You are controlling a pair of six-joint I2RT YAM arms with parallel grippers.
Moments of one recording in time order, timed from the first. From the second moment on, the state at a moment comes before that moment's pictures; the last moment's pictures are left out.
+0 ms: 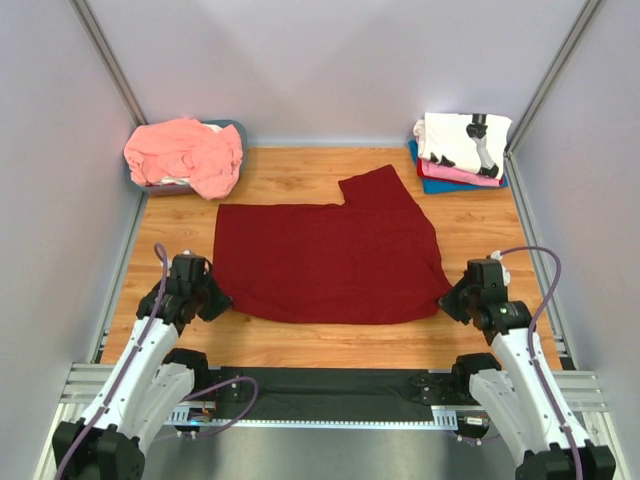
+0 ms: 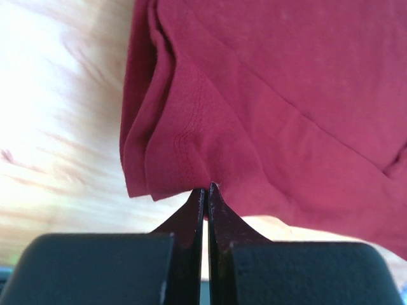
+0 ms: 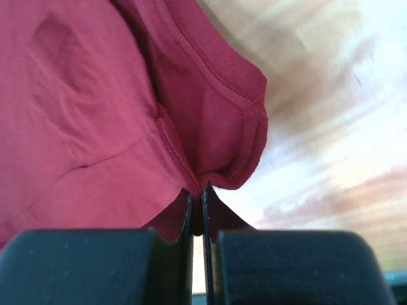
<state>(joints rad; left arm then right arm) -0.15 0.75 0.51 -0.75 0.03 -0.82 0.10 0.72 0.50 -0.72 0.00 0.84</state>
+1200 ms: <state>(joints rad) -0.12 0.83 0.87 -0.91 0.03 -0.36 0.16 2.11 2.10 -0.80 0.00 0.50</state>
